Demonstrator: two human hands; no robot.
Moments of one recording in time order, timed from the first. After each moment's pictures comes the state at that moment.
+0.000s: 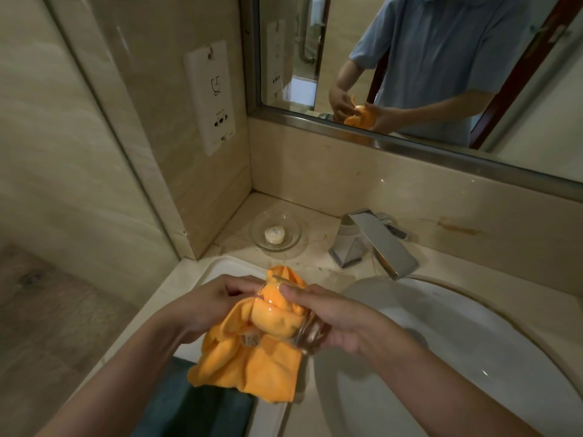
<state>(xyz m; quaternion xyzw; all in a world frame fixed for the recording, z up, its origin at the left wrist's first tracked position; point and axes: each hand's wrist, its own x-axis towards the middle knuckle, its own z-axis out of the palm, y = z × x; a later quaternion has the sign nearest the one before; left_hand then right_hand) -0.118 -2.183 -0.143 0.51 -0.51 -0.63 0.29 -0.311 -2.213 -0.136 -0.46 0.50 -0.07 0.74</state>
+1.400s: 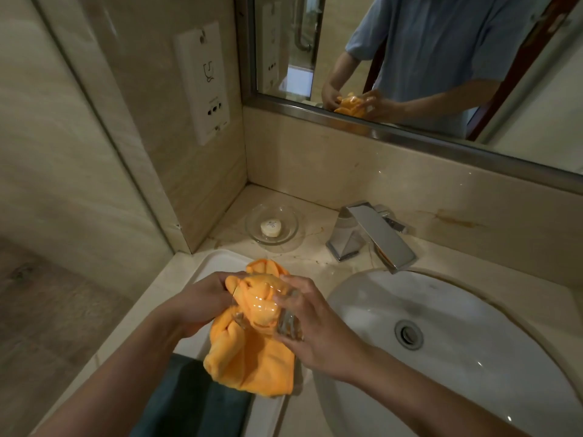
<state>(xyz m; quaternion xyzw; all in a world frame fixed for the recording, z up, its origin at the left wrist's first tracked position) -0.110 -2.189 -0.163 0.53 -0.49 -0.63 0.29 -0.320 -2.189 -0.190 -0.89 0.29 -0.24 0.26</state>
